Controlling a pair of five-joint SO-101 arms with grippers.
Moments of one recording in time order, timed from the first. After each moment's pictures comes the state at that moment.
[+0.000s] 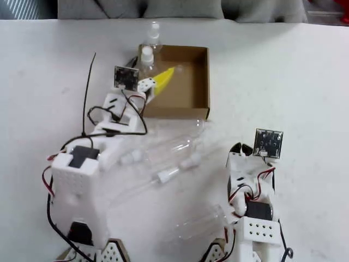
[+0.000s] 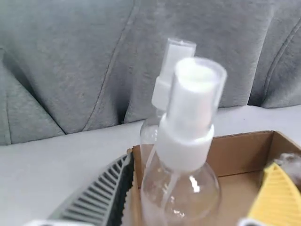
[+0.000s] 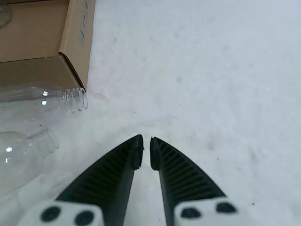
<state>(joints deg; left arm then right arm) 5.1 30.5 29.6 -46.3 -0.1 3.6 -75.4 96.6 22.2 1.4</state>
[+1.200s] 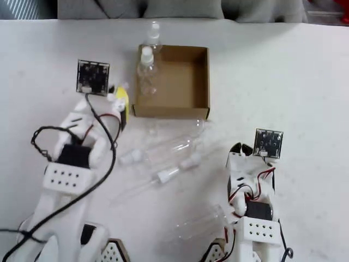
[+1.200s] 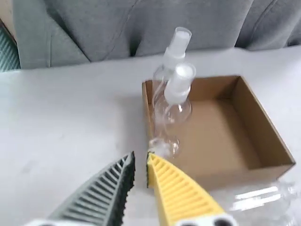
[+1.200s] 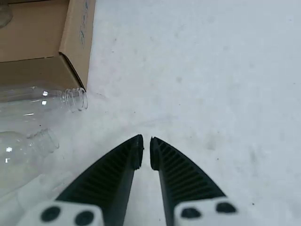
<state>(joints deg) 4.2 -42.6 51.3 29.9 3.0 3.6 -75.4 96.6 22.2 1.4</state>
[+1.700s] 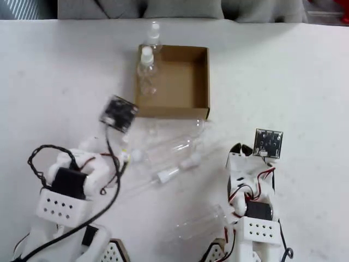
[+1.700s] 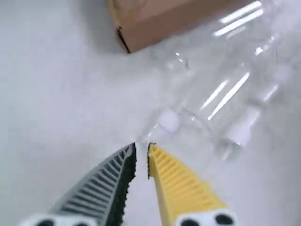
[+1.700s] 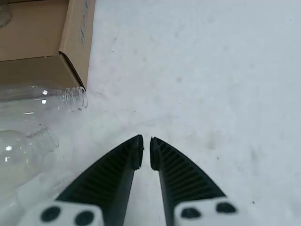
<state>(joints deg) 9.5 -58.4 54.9 70.1 -9.8 3.6 -75.4 96.6 22.9 1.4</state>
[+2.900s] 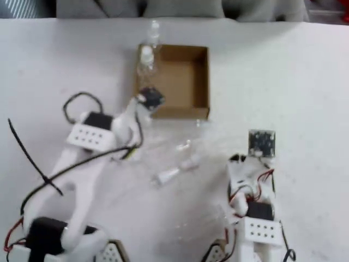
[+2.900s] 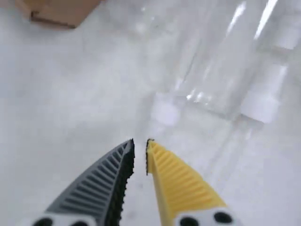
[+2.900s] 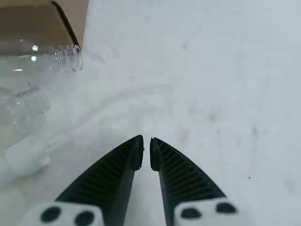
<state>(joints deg) 8.2 -16.3 36.4 68.6 -25.7 3.6 -75.4 93.8 32.9 7.3</state>
